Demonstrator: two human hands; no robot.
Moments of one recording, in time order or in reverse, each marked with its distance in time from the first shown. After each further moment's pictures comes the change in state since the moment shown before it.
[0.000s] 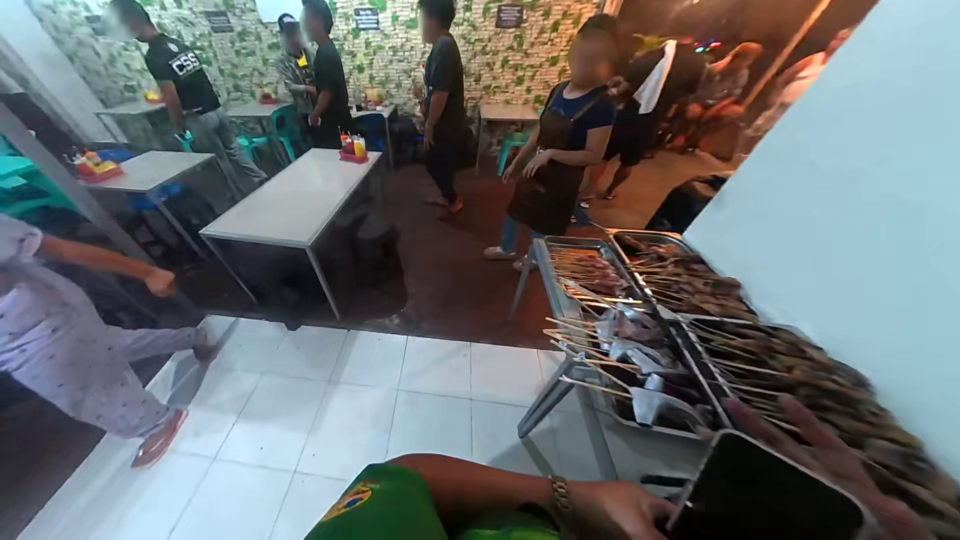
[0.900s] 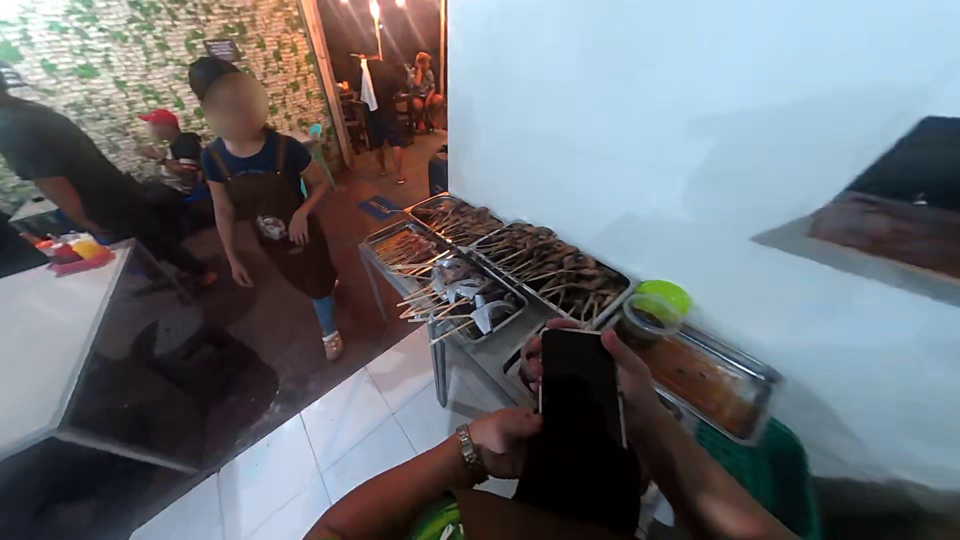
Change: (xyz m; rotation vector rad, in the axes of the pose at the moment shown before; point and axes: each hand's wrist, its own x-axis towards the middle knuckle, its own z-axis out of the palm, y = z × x) left_hand 0.013 0.004 0.025 -0.573 -0.495 -0.136; right_hand -0.068 -0.018 0.033 0.457 0.301 -0.022
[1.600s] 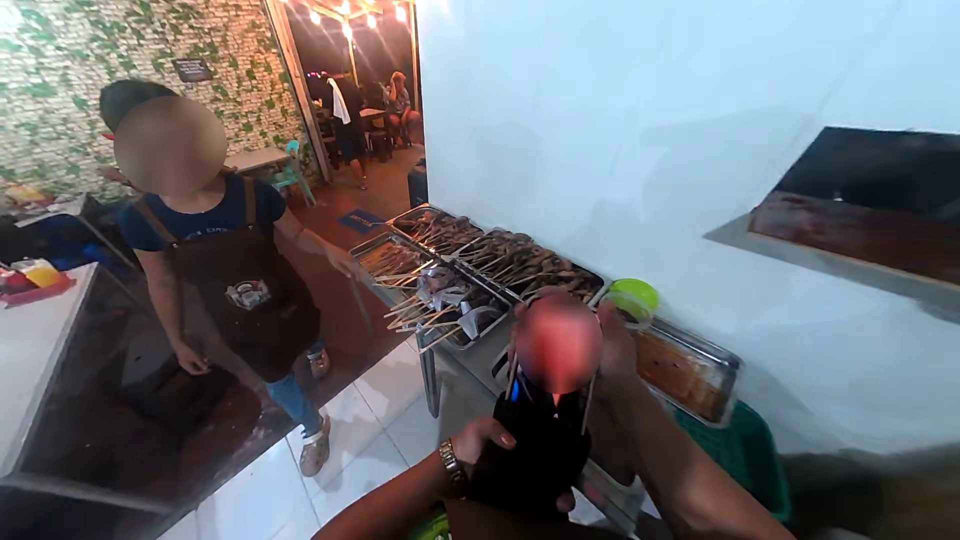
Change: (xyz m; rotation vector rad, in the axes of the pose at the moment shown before) left_hand -0.011 -0.006 -0.011 -0.156 -0.339 -0.075; right_hand 0.022 -0.014 0.040 -0.002 -0.065 -0.277
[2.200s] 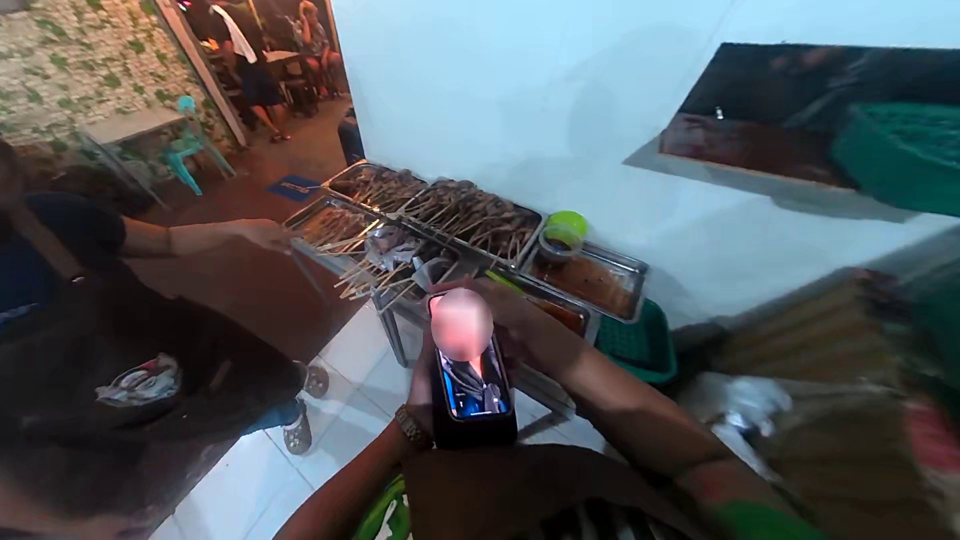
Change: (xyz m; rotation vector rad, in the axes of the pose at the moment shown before) left_hand -0.006 -0.014 -0.009 -0.219 0.372 0.295; right_hand -0.010 0.026 -0.001 -0.578 0.296 0.535
